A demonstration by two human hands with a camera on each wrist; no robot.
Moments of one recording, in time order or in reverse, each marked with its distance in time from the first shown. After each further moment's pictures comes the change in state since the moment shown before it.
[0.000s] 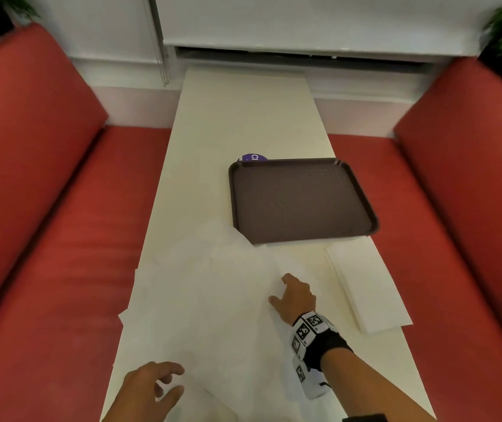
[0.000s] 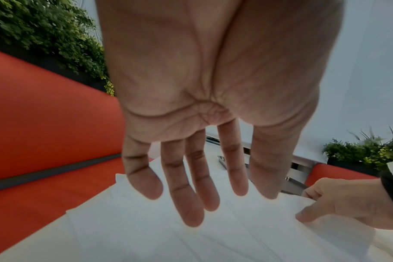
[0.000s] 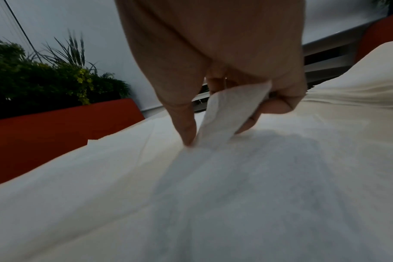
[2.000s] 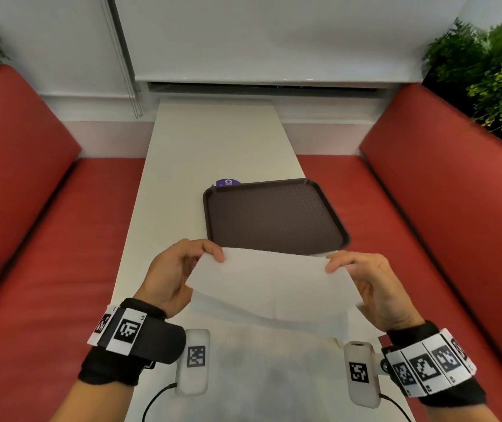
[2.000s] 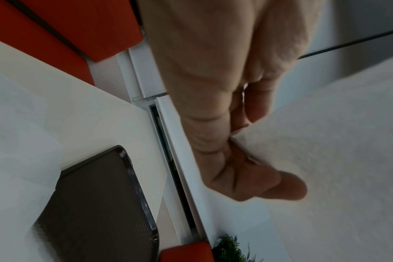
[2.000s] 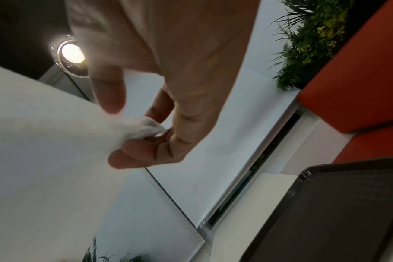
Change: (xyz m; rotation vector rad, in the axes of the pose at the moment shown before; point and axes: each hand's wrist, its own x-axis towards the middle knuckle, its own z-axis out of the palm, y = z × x) left_hand 0.090 0.199 -0.082 -1.106 -0.299 0.202; right_hand -0.097 0.029 -0.193 1.263 0.019 -0.509
